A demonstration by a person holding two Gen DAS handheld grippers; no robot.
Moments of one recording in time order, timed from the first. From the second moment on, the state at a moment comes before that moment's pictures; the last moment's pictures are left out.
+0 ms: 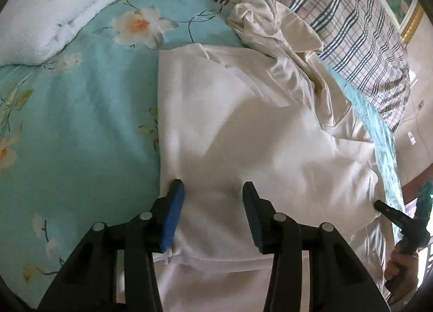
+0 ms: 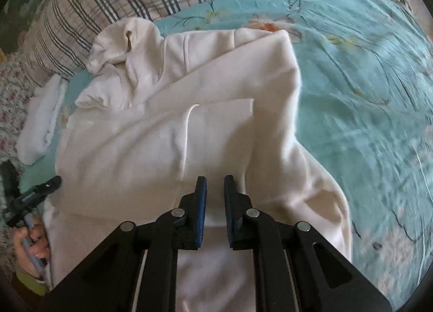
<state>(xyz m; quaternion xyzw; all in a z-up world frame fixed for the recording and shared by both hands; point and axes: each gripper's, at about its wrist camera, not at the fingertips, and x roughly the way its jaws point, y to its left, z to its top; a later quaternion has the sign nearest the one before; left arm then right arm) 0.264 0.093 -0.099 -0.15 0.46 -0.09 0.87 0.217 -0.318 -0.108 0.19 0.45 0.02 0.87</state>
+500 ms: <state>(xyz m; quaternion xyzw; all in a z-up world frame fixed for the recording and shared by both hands) 0.408 0.095 -0.032 -0.22 0.43 -0.07 0.87 0.385 -0.259 -0.026 0.19 0.38 0.14 0.89</state>
